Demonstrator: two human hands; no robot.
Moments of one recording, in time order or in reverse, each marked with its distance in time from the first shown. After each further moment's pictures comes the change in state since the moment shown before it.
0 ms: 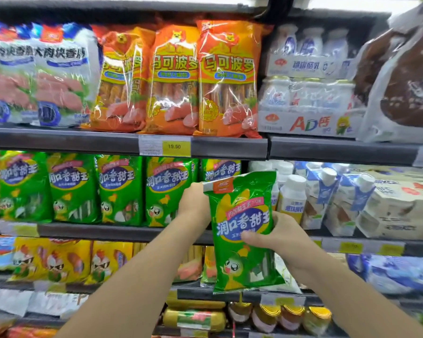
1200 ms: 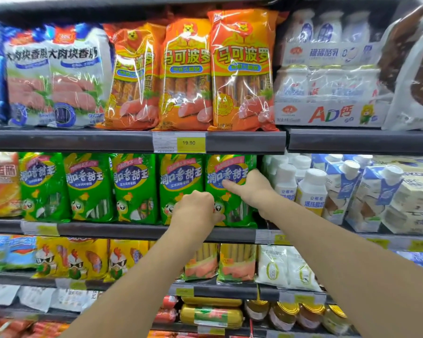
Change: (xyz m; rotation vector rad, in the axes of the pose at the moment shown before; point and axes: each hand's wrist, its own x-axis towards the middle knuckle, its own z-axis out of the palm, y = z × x) left_hand -0.001 -0.027 -0.021 0.864 -0.018 0.321; right_hand 0.118 -0.029 0.052 -0.470 0.262 0.015
